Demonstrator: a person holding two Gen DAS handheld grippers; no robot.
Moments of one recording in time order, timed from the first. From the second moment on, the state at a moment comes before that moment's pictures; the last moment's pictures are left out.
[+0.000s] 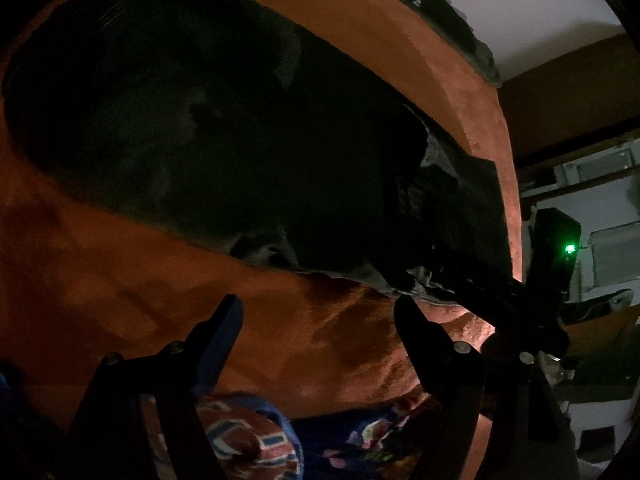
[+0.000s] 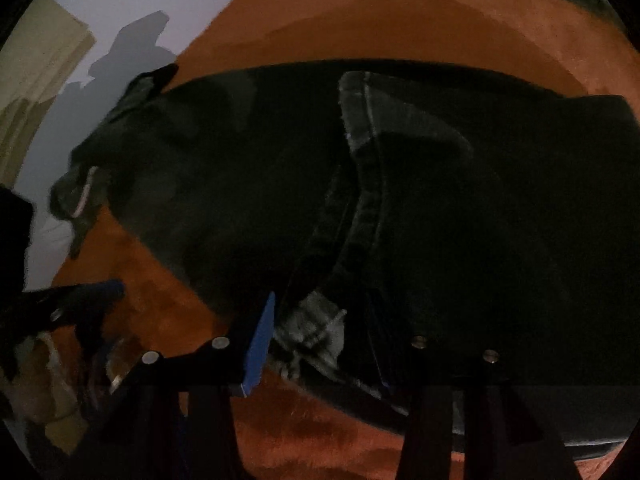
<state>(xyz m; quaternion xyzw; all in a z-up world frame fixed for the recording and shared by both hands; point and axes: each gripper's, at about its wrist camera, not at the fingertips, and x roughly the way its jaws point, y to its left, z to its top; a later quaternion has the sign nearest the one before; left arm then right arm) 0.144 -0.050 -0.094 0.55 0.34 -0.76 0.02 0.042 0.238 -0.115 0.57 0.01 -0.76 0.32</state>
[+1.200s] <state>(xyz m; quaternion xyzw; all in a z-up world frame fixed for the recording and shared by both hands) 0.140 -0.033 -0.107 0.56 0.34 -0.76 0.04 0.114 0.218 -0.126 0.37 0.34 -0.76 0.41</state>
